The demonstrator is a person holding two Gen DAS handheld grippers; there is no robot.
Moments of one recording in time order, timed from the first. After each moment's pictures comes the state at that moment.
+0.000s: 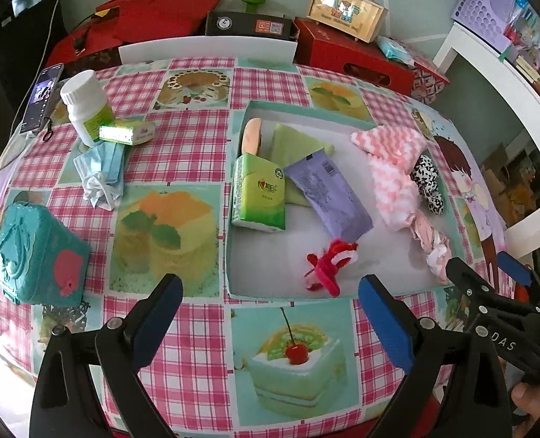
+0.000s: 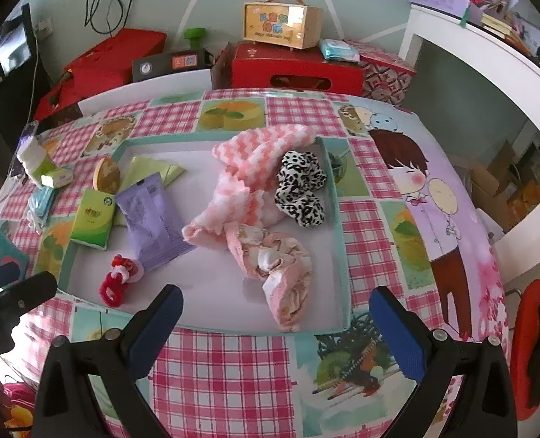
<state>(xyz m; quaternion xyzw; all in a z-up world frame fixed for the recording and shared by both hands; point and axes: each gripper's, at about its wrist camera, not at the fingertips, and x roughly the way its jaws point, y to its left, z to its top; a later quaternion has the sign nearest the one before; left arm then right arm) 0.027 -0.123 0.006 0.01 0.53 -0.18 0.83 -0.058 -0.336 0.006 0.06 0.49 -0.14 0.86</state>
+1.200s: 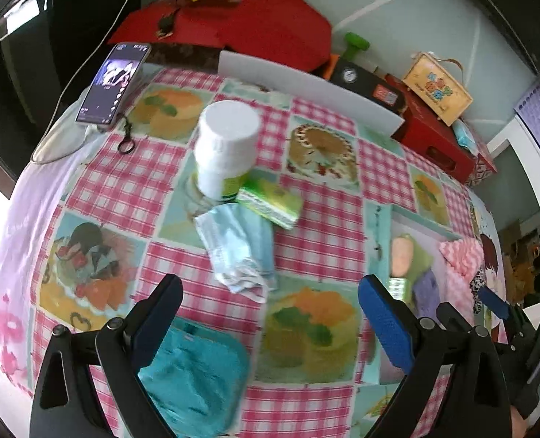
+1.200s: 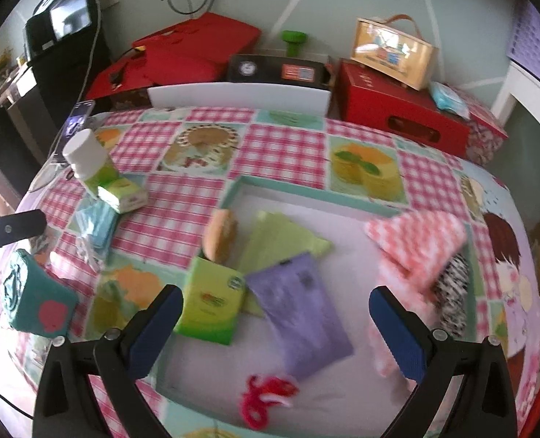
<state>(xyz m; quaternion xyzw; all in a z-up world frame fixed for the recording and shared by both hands) 0.153 0.037 0.020 -0.09 0.53 -0.11 0.83 0.067 -0.220 0.011 0.02 0.48 -0.02 0.88</state>
